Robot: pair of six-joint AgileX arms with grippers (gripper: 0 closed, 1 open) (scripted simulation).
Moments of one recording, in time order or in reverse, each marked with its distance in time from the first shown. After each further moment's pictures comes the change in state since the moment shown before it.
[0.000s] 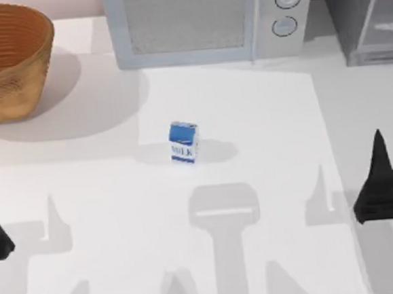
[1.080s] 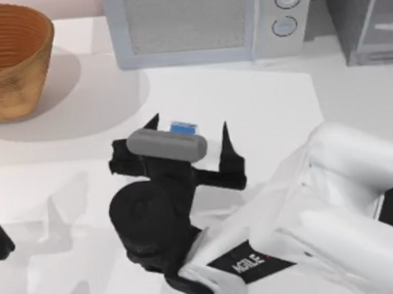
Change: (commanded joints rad) left arm 0.000 0.000 0.000 0.000 0.000 0.000; right arm 0.134 1.577 1.179 0.332 0.428 0.023
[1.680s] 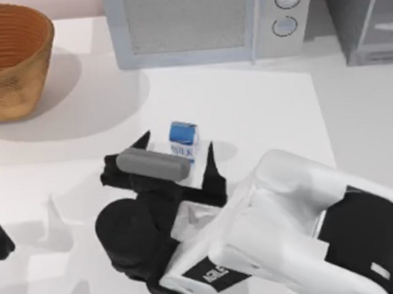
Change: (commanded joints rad) left arm 0.000 0.000 0.000 0.000 0.000 0.000; right arm -0.001 0.210 0.181 0.037 0.045 0.004
